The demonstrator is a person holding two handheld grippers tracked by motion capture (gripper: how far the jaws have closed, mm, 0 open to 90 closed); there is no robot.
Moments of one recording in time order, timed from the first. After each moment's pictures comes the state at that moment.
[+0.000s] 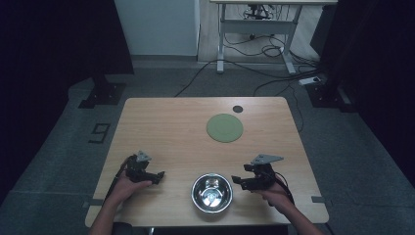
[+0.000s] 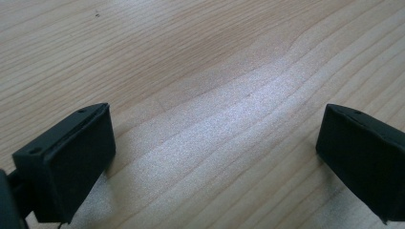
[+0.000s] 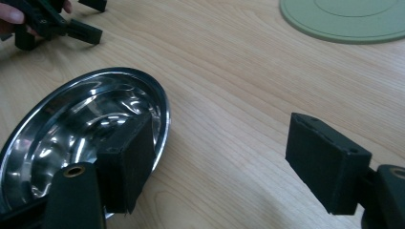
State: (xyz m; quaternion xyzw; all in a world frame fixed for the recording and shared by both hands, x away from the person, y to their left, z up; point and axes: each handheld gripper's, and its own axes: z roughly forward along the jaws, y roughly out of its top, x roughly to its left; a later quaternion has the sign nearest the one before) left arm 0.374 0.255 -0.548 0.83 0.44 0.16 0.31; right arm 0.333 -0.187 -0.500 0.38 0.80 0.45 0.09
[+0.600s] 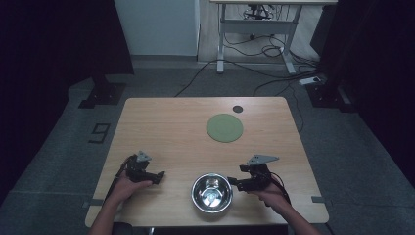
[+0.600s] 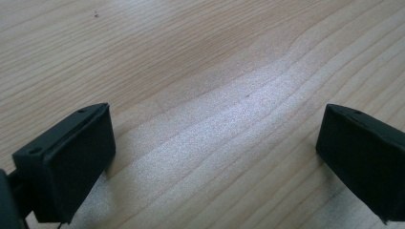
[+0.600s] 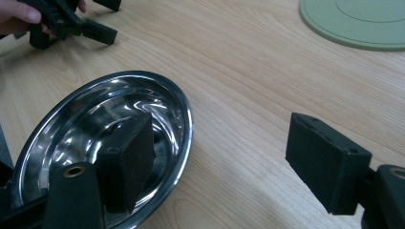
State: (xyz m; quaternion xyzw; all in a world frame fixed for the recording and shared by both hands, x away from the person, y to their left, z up) left arm 0.374 0.255 -0.548 0.83 0.44 0.16 0.31; right arm 0.331 -0.174 -0.497 0.37 0.81 0.45 0.08
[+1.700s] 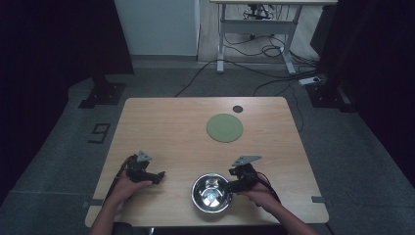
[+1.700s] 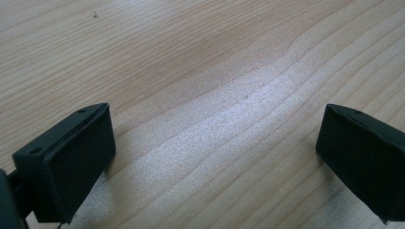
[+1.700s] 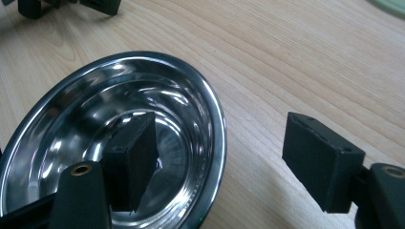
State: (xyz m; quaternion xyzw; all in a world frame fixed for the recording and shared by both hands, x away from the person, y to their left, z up) left arm 0.374 0.254 -0.548 0.83 0.44 0.16 0.31; right arm 0.340 -0.138 -0.512 0.36 0.84 0.40 0.05
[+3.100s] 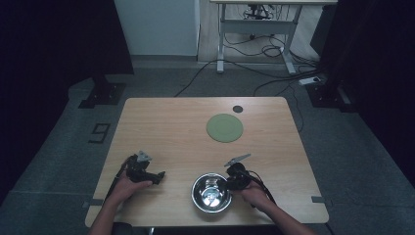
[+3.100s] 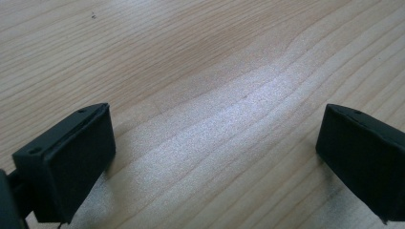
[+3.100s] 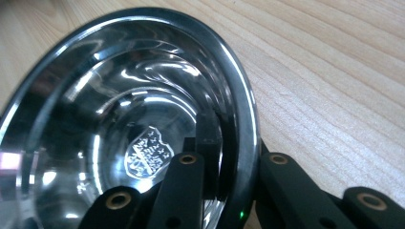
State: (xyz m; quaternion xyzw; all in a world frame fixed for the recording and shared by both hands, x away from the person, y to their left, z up) left arm 0.374 0.254 -0.548 0.83 0.44 0.16 0.31; right arm 0.354 -0.121 -0.533 0.38 0.86 0.35 -0.03
